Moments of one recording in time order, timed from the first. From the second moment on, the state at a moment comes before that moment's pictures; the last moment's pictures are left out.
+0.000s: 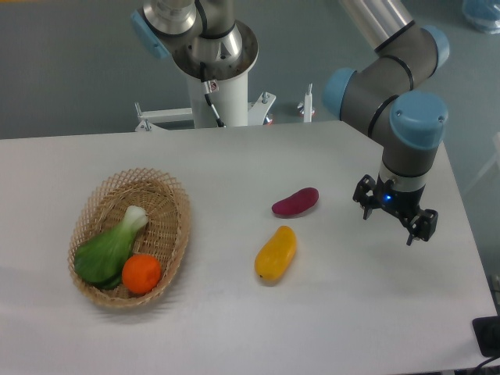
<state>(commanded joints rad) 2.71 -2.02 -1.56 -0.95 1.54 1.45</state>
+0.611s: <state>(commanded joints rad) 2.71 -2.02 -1.58 -0.95 1.53 1.45</state>
